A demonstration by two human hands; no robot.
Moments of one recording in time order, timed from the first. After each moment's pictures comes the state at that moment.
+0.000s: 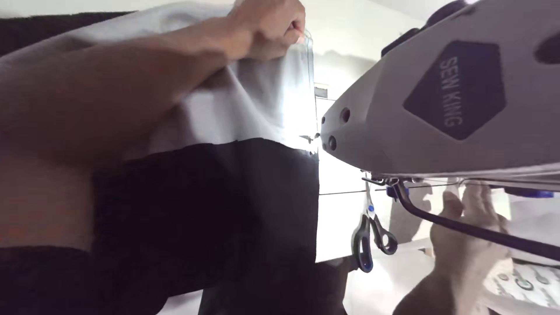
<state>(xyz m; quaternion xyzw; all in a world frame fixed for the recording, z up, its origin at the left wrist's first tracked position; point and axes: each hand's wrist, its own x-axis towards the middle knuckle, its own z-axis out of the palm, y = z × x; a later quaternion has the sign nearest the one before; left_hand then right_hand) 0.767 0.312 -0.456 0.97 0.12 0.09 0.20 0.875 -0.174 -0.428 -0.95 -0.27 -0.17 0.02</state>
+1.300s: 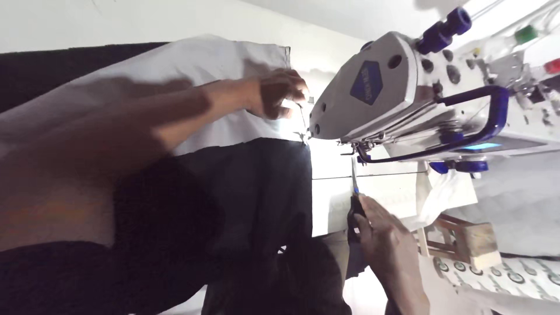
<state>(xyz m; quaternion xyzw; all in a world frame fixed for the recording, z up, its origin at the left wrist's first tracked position) 0.728 0.259 -0.465 0.95 -0.20 0.13 0.20 0.755 -0.158 -0.419 -0.90 -0.44 -0.03 0.04</state>
